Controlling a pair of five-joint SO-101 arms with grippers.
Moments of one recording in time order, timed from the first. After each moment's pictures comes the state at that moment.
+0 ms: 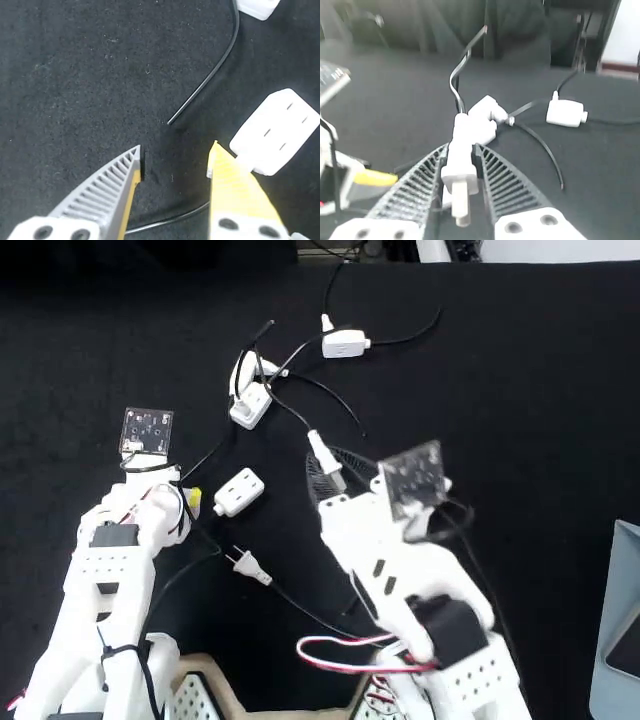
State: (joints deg) left arm -8.8 -41.0 70.0 30.5 -8.9; right arm -25.8 -86.3 70.7 39.3 -3.5
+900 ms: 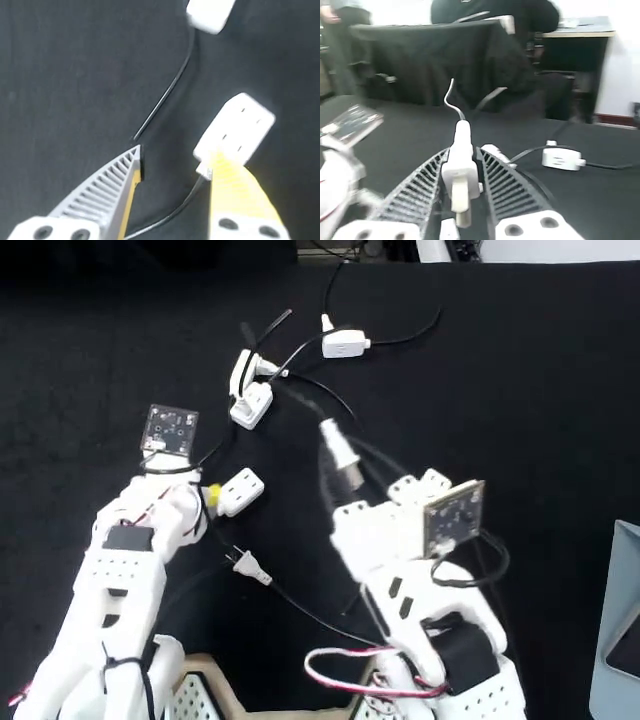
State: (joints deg) left arm -2.5 -43.7 69.8 30.5 -8.9; right arm -26.4 -95.4 72.7 37.2 -3.9
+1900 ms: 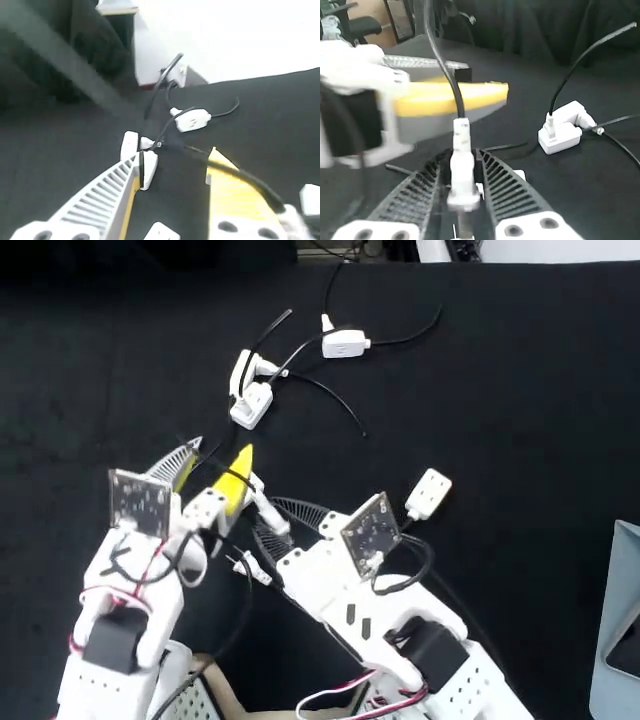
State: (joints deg) left arm 10.1 -96.3 78.1 34.9 -0.5; right arm -43.6 -95.8 82.6 37.7 -4.6
